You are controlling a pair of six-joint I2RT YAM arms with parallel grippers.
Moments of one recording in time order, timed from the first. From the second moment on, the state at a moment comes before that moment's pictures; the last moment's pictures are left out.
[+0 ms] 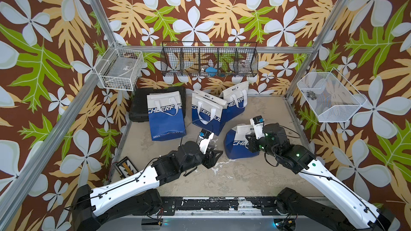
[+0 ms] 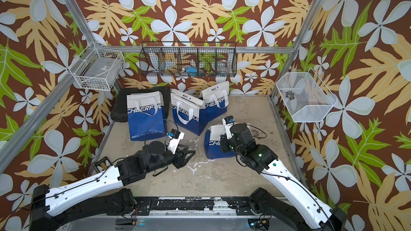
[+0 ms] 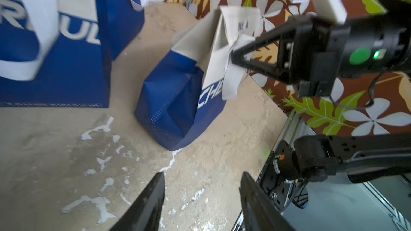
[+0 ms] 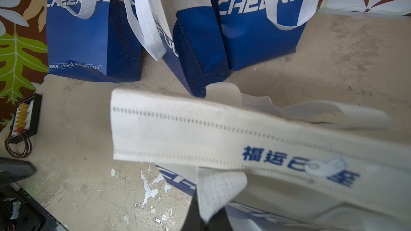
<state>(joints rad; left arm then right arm) -1.02 0.96 0.67 -0.09 -0.01 -0.49 0.60 0.93 0.93 -0.64 0.04 0.29</state>
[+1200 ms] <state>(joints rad) -1.04 1.52 0.75 0.62 0.15 -0.53 0.71 0.80 1.01 -0.82 0.25 0.24</state>
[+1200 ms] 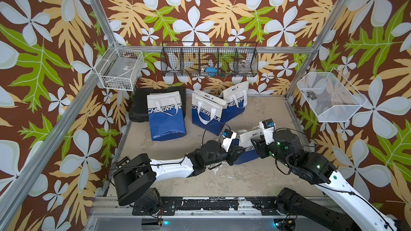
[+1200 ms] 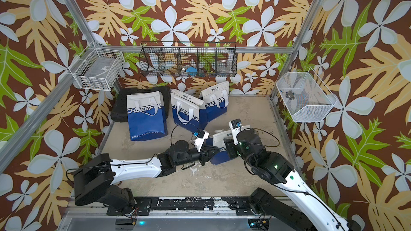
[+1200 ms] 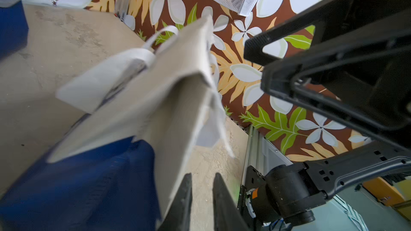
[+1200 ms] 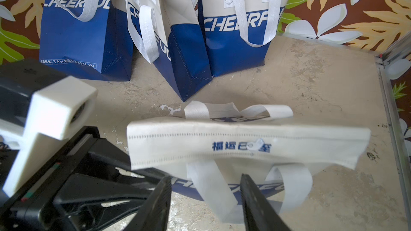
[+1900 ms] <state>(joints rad) -1.04 1.60 0.79 0.61 0.11 -0.51 0.71 0.78 0.97 -0.76 0.23 0.20</state>
